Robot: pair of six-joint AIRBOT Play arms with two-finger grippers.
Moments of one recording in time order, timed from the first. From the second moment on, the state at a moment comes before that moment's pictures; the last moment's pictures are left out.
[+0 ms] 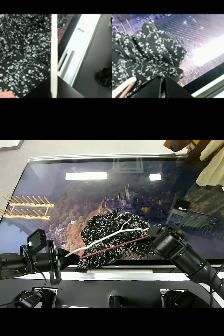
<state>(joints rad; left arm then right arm) -0.44 -0.49 0.73 0.88 -1.16 -0.83 0.71 -0.95 0.94 -2.21 1.43 2.81</state>
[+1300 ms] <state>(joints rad) -0.39 -0.39 0.73 0.94 -1.26 -0.88 0.71 -0.95 0.94 -2.22 1.41 2.85</state>
